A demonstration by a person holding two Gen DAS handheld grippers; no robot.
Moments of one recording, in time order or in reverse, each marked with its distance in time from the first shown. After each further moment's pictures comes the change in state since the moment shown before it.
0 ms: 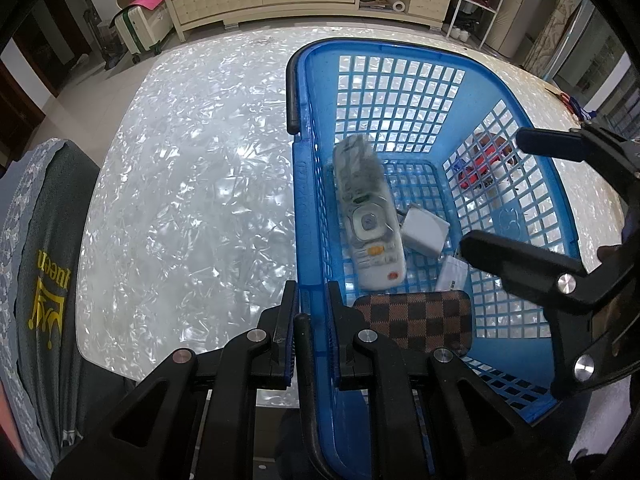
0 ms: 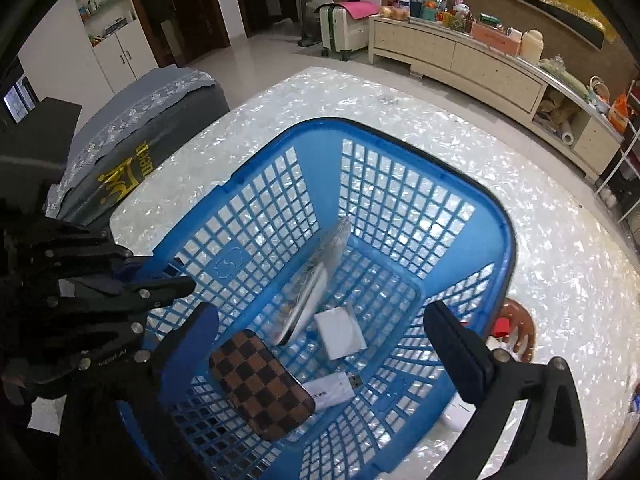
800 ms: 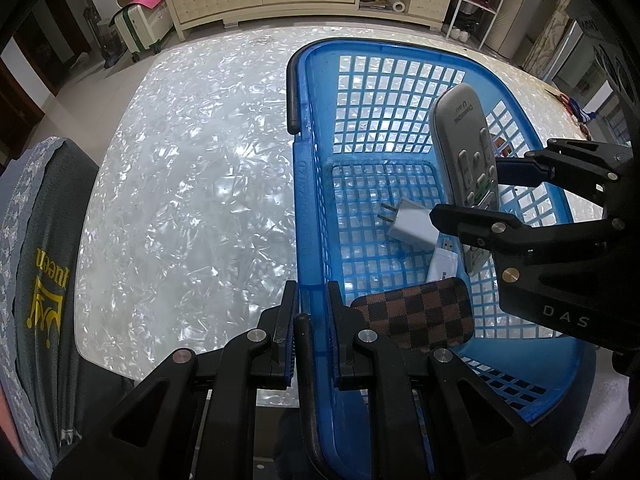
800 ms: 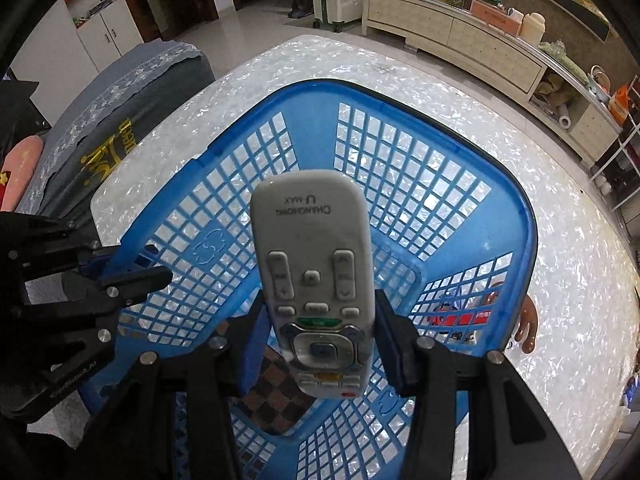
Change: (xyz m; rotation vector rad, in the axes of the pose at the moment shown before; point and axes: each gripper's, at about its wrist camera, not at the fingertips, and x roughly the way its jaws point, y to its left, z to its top) left arm 0.000 0.003 -0.001 -0.003 0.001 -0.007; right arm 0.026 0.003 0.007 0.005 0.113 -0.028
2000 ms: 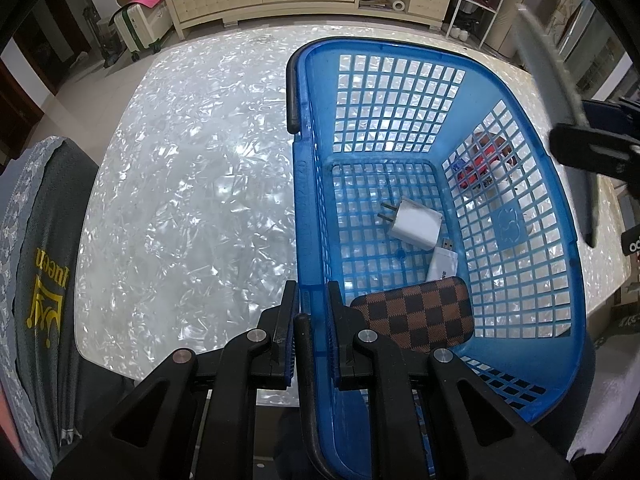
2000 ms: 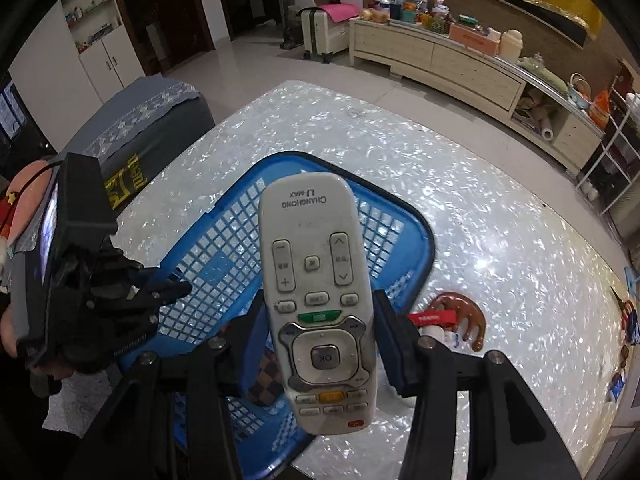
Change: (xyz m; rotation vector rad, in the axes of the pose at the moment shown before) left arm 0.000 0.000 0.001 -0.002 0.004 -0.004; right arm -0.067 -0.023 -0.008 0.030 -0.094 0.001
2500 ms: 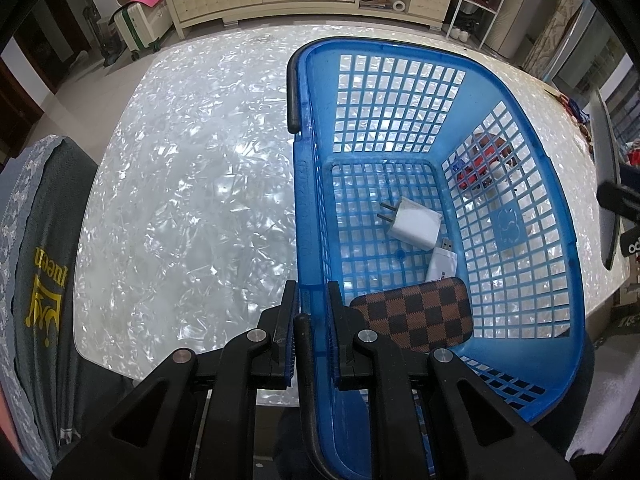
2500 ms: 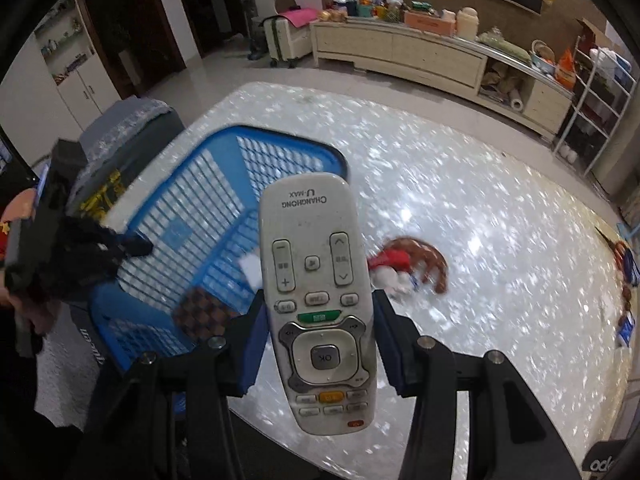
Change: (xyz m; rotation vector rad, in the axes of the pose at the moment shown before) left arm 0.000 -0.001 0.001 -0.001 0.001 -0.002; right arm -0.029 -0.053 -0.057 0.120 -0.041 -0.025
